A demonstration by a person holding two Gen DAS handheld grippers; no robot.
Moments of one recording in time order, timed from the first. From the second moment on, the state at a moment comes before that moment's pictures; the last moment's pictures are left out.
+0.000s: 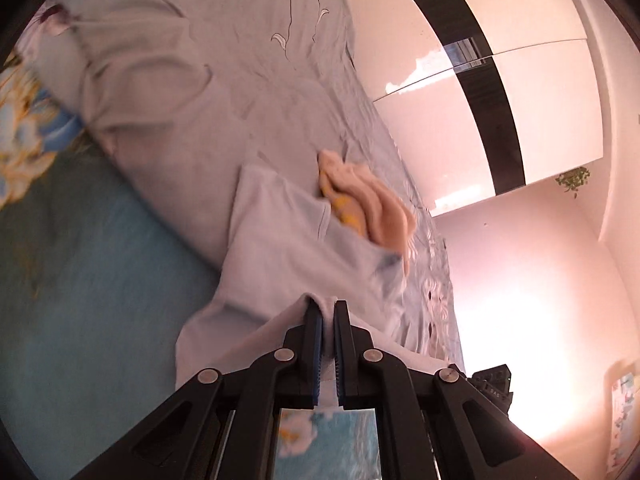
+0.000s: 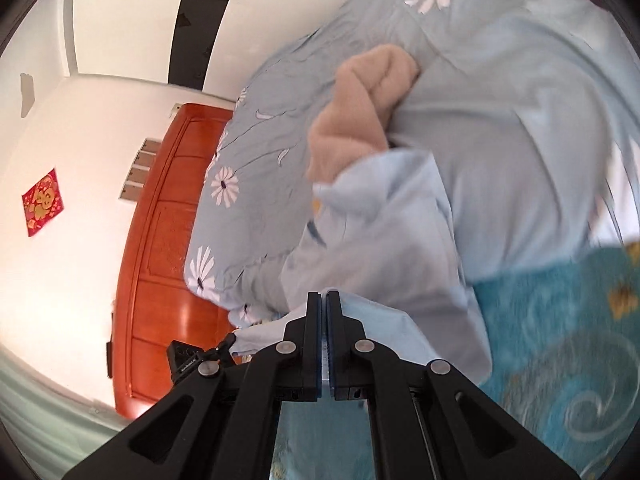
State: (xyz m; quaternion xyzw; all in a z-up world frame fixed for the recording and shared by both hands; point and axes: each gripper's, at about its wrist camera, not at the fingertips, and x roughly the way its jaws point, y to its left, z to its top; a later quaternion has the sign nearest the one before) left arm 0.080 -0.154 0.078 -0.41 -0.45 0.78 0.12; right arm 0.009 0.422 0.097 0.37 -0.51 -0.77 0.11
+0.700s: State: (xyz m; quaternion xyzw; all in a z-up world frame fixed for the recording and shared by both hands) left arm 0.005 -0.182 0.027 -0.40 -0.50 0.76 0.08; right arm -0.057 0.465 0.064 0.40 -0.46 -0.79 0.02
